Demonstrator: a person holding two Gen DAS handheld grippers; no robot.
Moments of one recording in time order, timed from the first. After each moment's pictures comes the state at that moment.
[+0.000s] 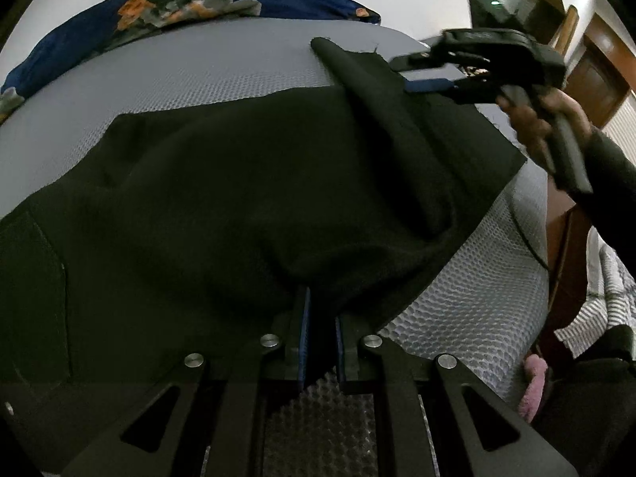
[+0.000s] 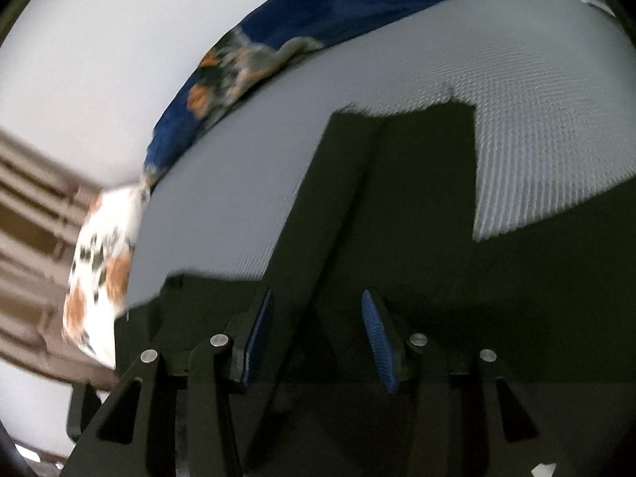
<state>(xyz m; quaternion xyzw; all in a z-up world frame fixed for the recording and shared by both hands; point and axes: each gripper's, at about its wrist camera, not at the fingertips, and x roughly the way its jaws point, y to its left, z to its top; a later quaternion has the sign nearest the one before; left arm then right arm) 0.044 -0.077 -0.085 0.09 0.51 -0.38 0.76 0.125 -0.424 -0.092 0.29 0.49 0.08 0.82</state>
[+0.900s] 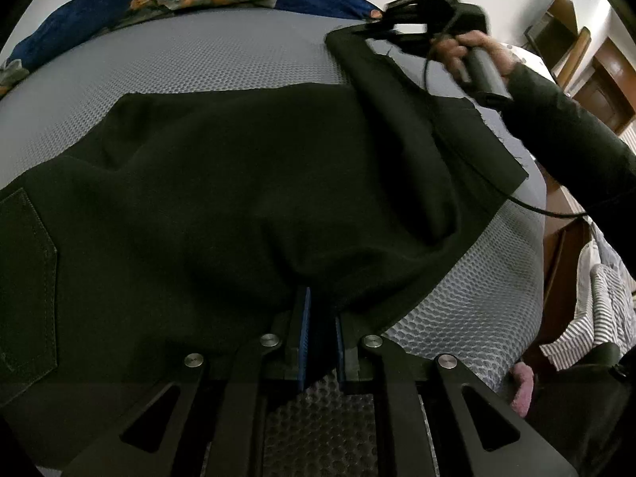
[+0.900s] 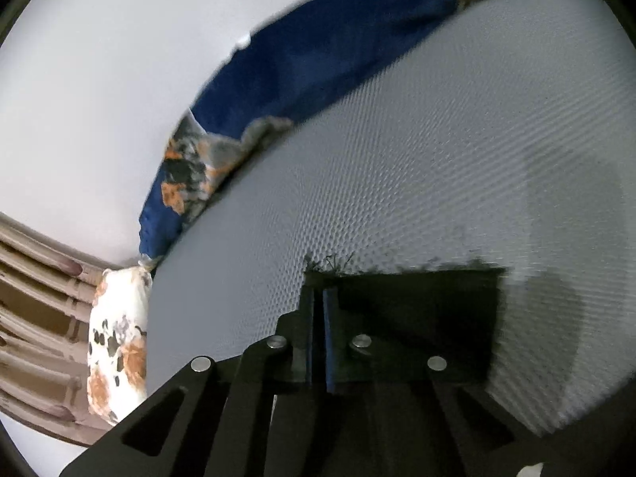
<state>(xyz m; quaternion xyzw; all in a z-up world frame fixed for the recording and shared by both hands) 0.049 -0.072 -0.091 0.06 0.53 -0.38 0.76 0.217 -0.479 -0.088 0.36 0.43 0.06 0.83</state>
